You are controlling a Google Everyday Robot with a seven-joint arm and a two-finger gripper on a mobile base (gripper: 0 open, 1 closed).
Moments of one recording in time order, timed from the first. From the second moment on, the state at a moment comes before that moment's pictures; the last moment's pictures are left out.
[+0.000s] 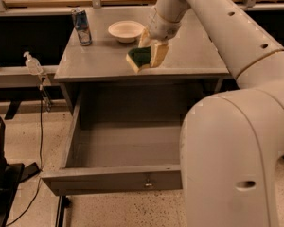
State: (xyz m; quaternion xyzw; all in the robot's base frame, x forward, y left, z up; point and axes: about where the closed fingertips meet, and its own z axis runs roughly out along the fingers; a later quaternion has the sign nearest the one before) arm 0.727 -0.043 0.877 -0.84 0.50 0.00 0.20
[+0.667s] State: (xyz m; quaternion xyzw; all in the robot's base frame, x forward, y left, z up) arm 0.782 -0.067 0.923 -0.77 0.58 -0.05 0.27
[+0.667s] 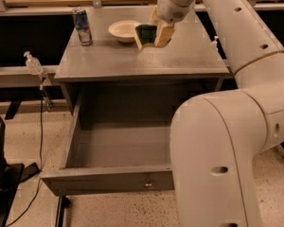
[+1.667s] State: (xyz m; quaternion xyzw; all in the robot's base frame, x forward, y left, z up) arm 0.793 -0.095 0.858 -0.71 0.68 -0.01 0.21
